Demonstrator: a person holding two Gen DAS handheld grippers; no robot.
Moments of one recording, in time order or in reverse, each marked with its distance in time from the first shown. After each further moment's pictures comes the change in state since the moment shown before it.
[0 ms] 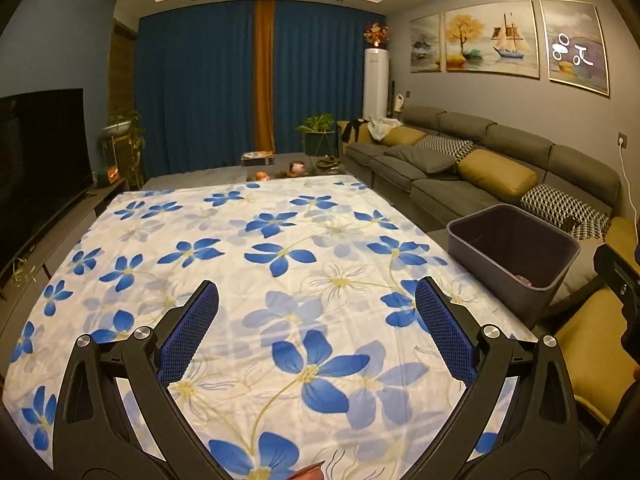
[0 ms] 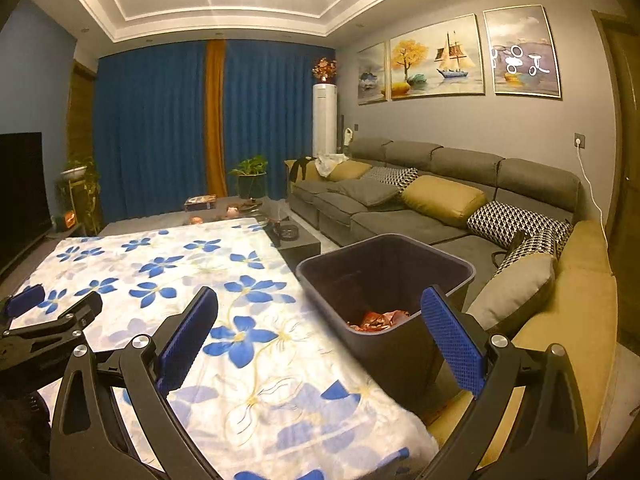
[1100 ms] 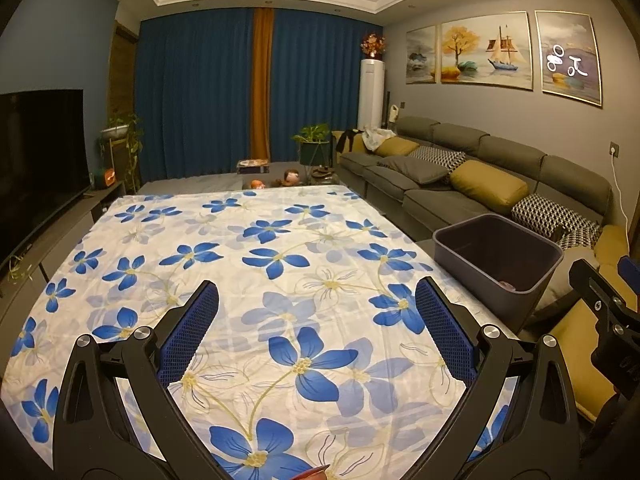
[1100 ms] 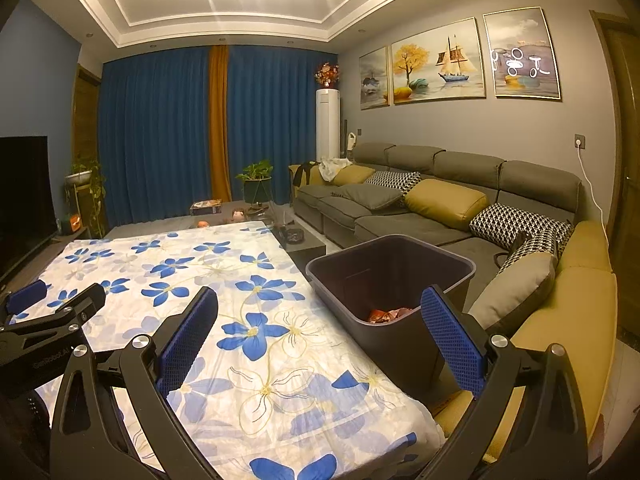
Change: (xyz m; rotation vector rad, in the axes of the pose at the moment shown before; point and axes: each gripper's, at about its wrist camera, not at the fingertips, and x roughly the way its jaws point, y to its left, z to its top) left arm -0.025 -0.001 -0.001 -0.014 -0.034 -0.026; right arm -0.014 0.007 -0.005 0.008 -0.015 0.007
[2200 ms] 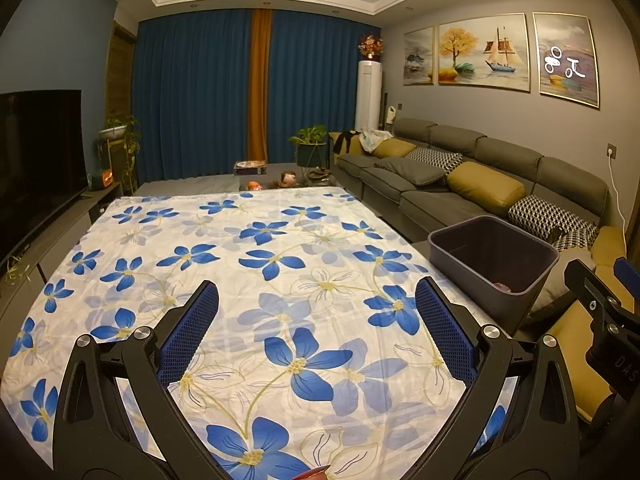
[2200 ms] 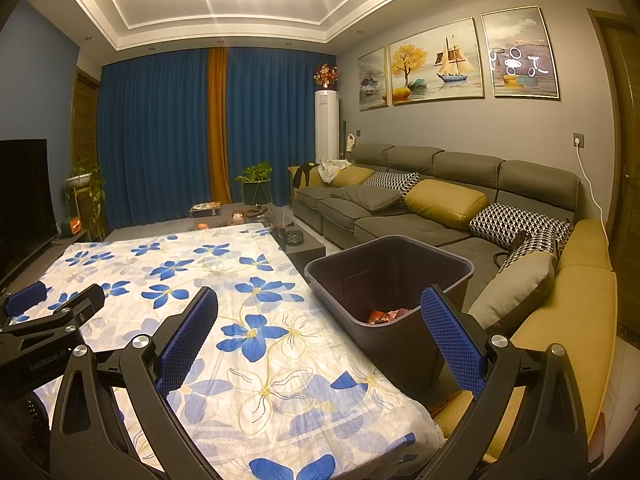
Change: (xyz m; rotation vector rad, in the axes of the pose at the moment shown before) left arm -0.003 -0.004 0.001 0.003 -0.006 -0.010; right arm 0.000 -0.002 0.000 0.004 -0.003 -0.001
